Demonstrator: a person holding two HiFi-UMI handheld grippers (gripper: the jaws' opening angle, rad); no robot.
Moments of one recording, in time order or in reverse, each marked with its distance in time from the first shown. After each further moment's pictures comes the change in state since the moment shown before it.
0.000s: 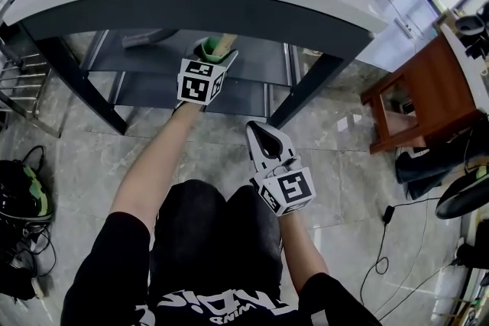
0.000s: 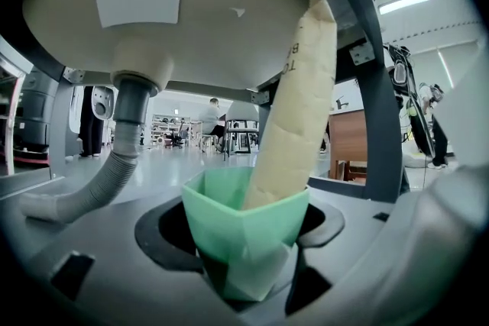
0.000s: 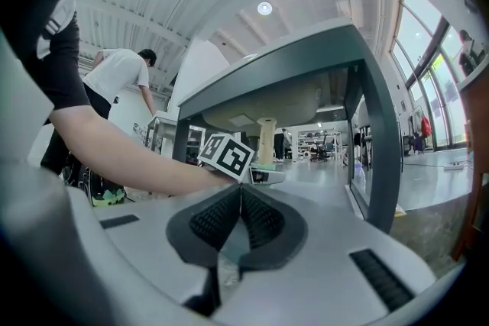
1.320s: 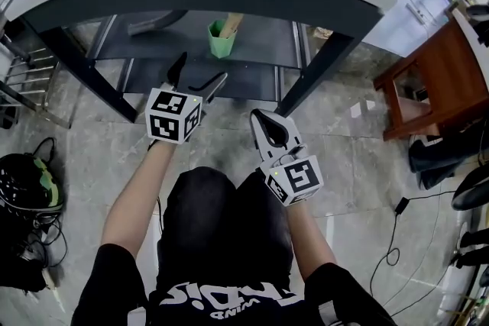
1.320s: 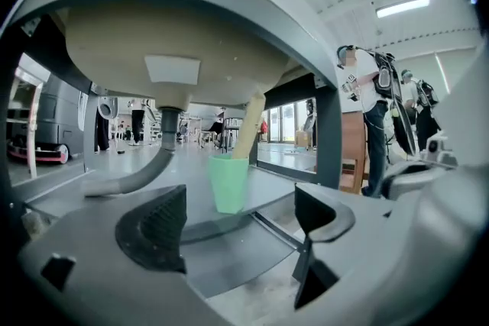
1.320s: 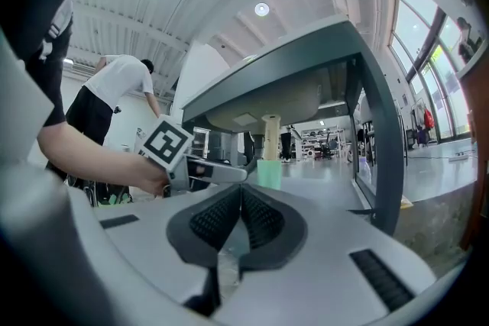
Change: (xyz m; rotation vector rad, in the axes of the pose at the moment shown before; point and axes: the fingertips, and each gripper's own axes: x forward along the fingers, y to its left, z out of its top) left arm -0.127 -0.024 -0.010 -0.007 0.027 -0.020; right arm -0.004 0.009 -0.008 0.033 -0.016 0.029
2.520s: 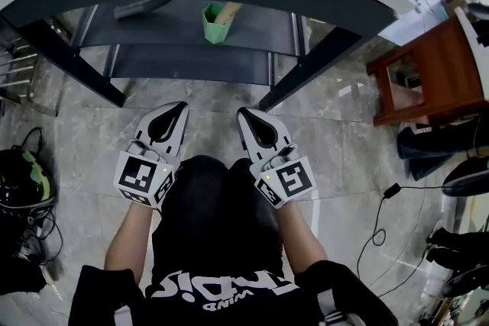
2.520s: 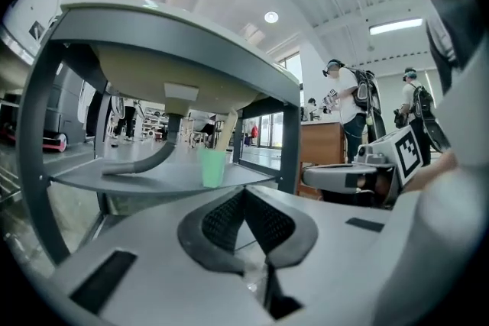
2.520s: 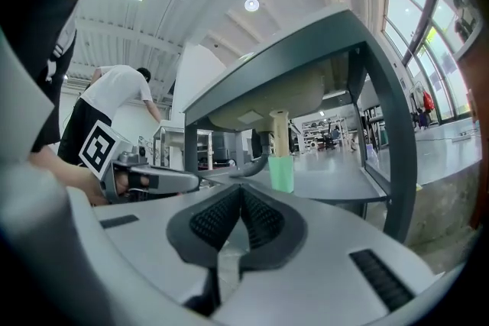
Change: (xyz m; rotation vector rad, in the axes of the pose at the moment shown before) left arm -0.113 -0.035 -0.019 -0.042 -0.028 -0.078; right arm 0.009 0.026 0.004 0.099 0.031 0.023
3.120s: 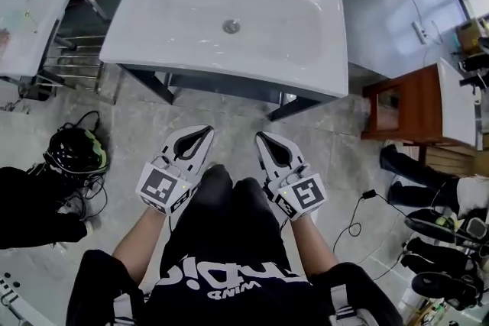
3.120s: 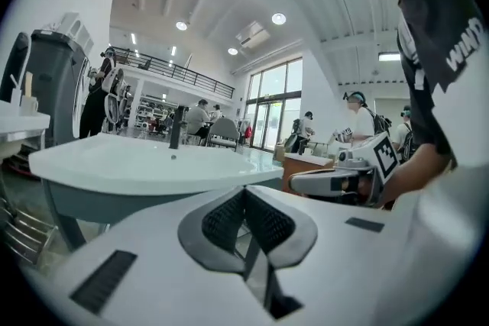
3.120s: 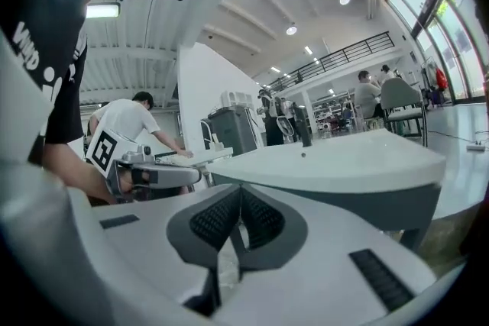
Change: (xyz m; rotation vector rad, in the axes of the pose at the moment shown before) left arm -0.114 -0.013 0.321 -0.081 0.059 -0.070; right arm -0.009 0.085 0.318 0.118 0.141 0.112
